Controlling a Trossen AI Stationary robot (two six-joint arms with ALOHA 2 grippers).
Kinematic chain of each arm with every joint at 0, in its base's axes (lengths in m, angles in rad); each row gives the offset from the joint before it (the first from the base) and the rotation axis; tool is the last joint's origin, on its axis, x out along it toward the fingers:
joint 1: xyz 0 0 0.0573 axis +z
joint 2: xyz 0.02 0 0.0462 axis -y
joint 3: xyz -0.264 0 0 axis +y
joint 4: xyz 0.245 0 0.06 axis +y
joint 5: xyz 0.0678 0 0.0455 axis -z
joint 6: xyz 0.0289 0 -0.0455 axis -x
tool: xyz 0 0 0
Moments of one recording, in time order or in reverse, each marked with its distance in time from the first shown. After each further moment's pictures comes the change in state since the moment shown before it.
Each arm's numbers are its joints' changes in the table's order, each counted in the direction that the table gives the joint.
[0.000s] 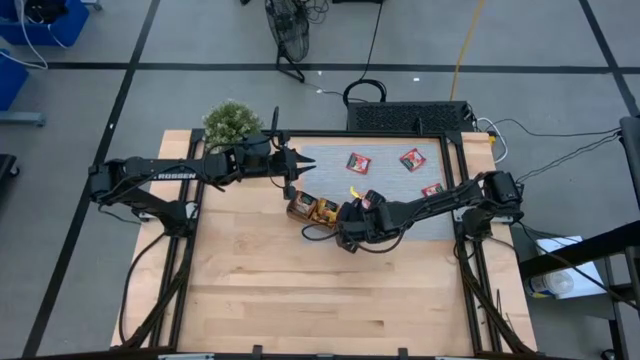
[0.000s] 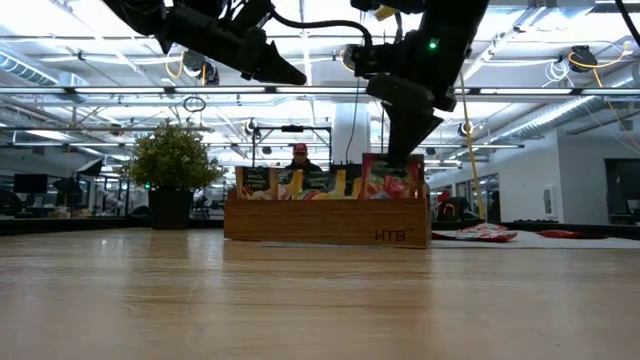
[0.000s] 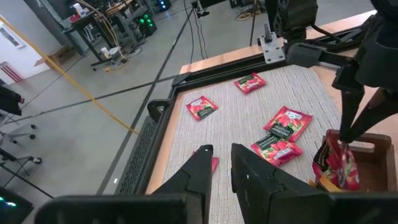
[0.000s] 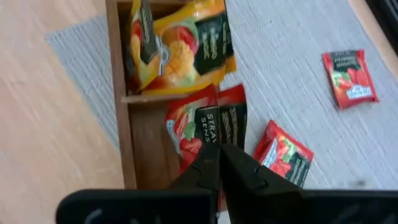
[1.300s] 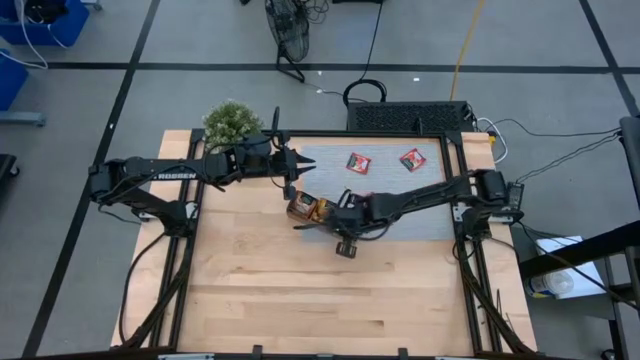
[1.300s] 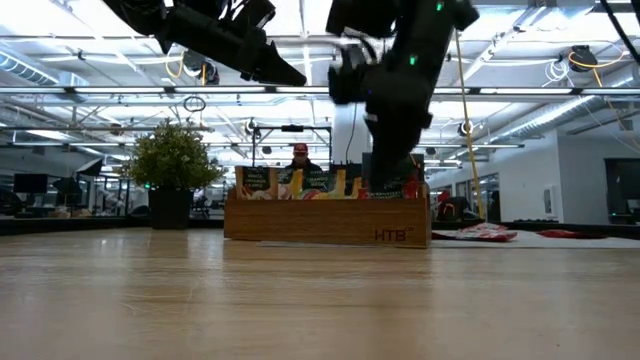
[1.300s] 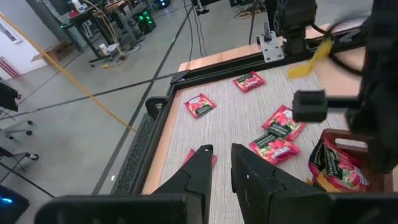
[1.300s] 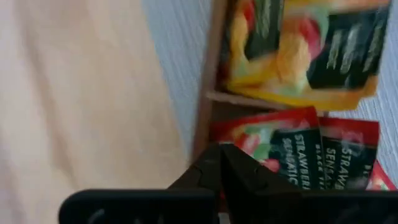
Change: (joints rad) left arm 0.000 -0.001 0.000 0.008 0.000 0.016; right arm -0.089 -0.068 -0.033 -0.104 -0.395 0.265
